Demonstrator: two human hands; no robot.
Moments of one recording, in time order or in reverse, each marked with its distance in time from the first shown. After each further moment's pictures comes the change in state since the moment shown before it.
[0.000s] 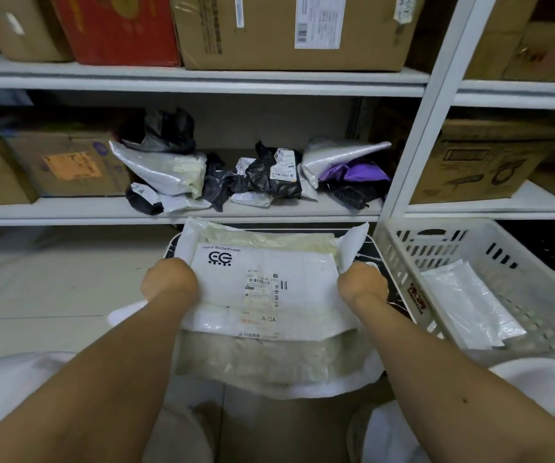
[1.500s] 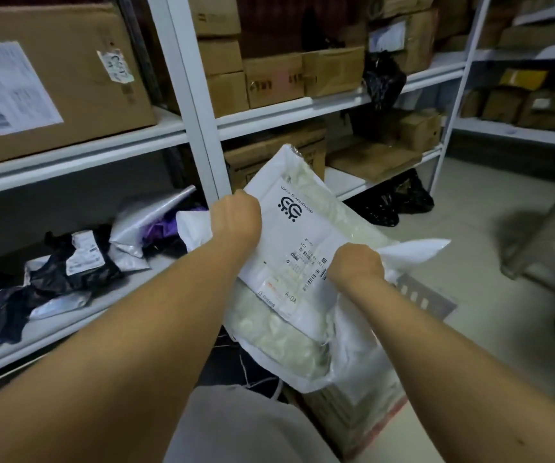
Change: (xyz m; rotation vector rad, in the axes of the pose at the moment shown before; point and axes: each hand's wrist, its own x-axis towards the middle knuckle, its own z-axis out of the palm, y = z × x) left_hand -0.186 0.412 -0.083 0.230 0.481 1.101; right_hand 0.044 0.208 -0.186 -0.004 0.148 0.318
